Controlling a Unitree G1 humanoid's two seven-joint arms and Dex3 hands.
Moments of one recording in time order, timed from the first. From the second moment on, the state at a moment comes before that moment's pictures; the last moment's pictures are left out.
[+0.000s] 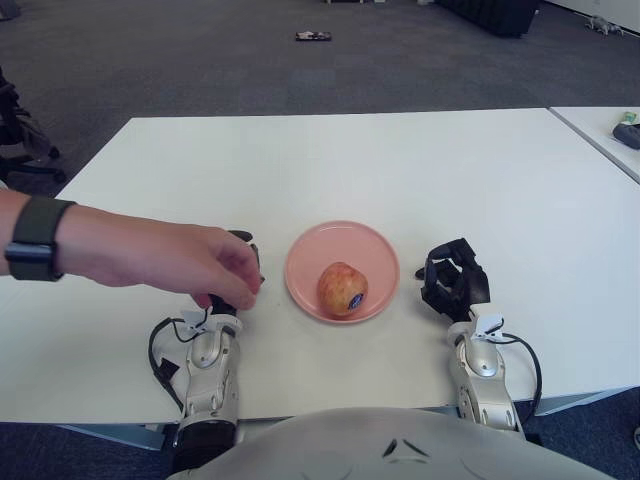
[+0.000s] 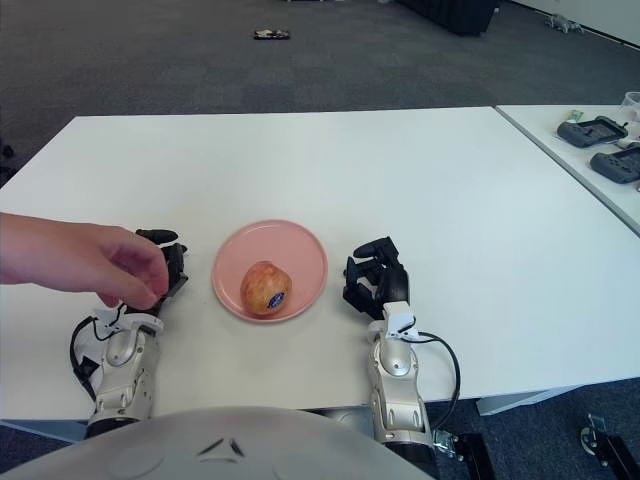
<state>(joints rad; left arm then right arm) 0.21 -0.08 0.15 0.14 -0.15 -0.35 -0.05 0.29 0.09 0.01 -0.01 -0.10 -0.25 -0.17</state>
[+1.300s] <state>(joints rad) 0.22 -0.08 0.15 0.13 -0.16 -0.34 -0.06 0.29 0.10 0.01 -0.01 -0.10 -0.25 -0.18</state>
